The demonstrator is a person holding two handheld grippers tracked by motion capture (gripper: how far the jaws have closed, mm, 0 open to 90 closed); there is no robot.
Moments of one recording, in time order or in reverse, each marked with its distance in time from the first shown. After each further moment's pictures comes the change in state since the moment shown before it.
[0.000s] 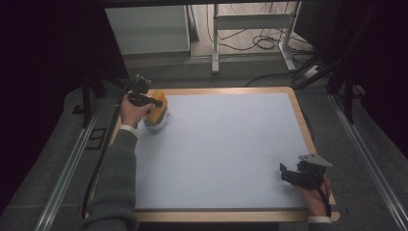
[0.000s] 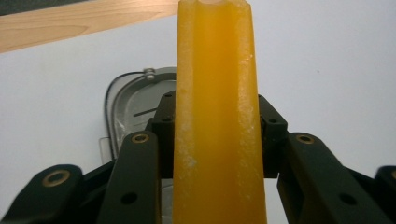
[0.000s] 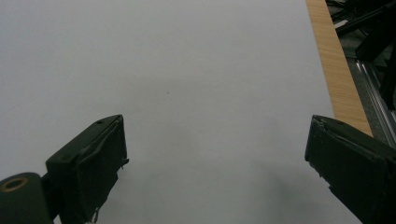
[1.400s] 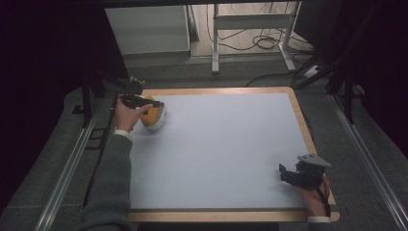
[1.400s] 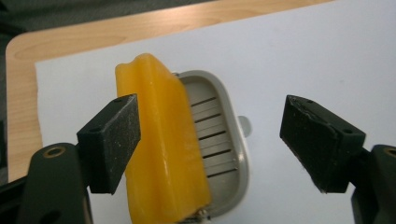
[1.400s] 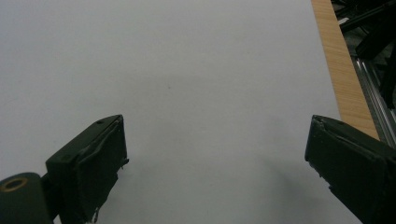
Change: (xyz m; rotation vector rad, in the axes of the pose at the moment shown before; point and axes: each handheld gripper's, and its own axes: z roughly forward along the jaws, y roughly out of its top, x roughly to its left) left arm 0.001 -0.013 -0.021 -0.081 0.080 0.009; right arm 0.002 -0.001 0.003 0.014 -0.002 -0.008
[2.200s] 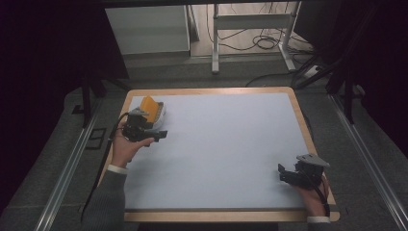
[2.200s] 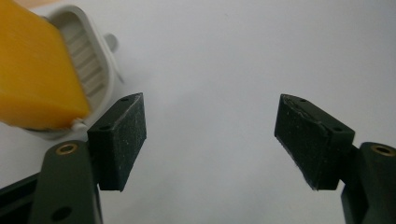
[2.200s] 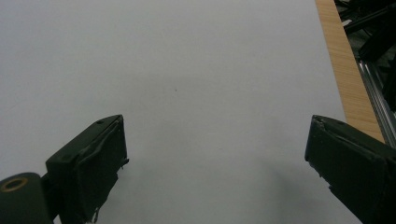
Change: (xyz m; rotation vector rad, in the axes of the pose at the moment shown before) left arm -0.054 -0.092 -0.039 -0.045 -0.221 0.192; right arm 0.003 0.001 0.000 -0.005 0.008 -0.006
